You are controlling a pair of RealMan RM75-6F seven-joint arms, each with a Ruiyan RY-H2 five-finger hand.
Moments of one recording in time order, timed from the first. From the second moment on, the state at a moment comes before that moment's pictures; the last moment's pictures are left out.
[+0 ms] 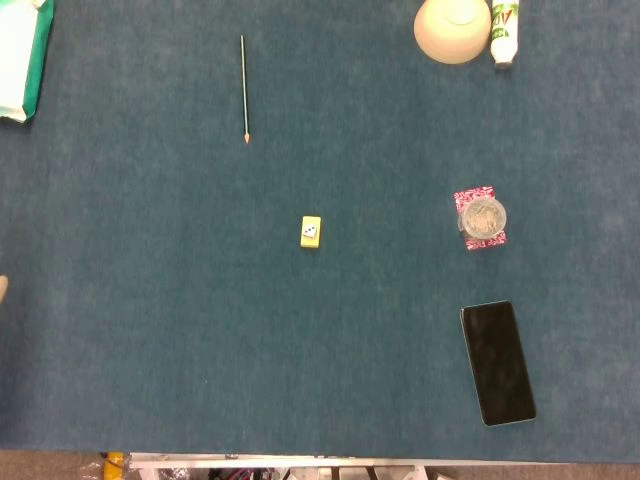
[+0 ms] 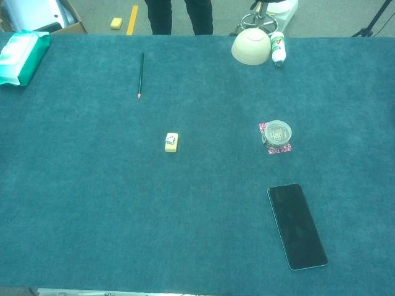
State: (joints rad) left arm -0.06 -1.16 -0.02 -1.58 1.49 1.49 0.08; right arm 0.08 -1.18 0.05 -1.54 -1.48 1.45 -0.08
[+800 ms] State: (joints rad) left arm -0.07 -1.17 -0.01 -1.58 1.50 1.47 0.03; right arm 0.10 -1.18 0.06 -1.56 -1.47 1.43 -0.06
